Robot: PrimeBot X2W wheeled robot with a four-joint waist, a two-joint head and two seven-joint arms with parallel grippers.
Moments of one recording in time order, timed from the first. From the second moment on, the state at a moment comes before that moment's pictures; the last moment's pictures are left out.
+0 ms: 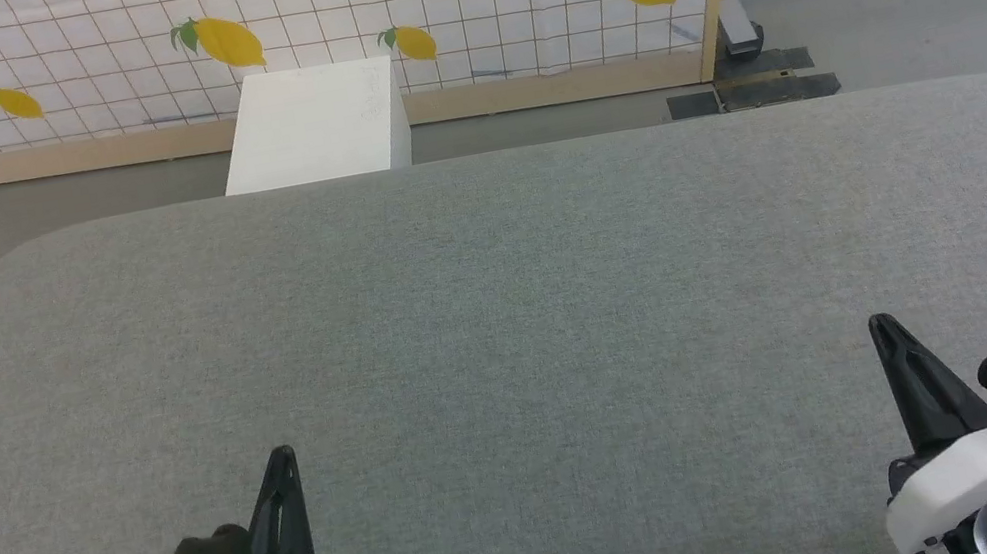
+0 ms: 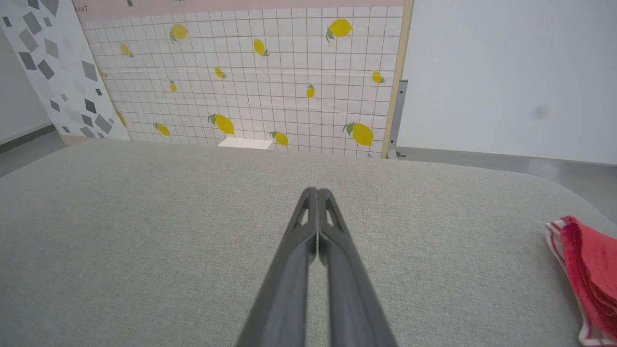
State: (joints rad) left arm 0.06 0.06 -0.04 0.02 -0.08 -0.03 -0.11; right arm 0.04 -0.05 -0.03 0.06 0.06 0.13 -0.08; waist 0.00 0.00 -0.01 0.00
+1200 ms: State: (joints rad) left arm 0.03 0.06 -0.01 0.01 -0.03 -0.02 -0.04; right arm 0.02 -0.05 -0.01 0.02 0.03 0.13 -0.03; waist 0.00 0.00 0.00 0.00
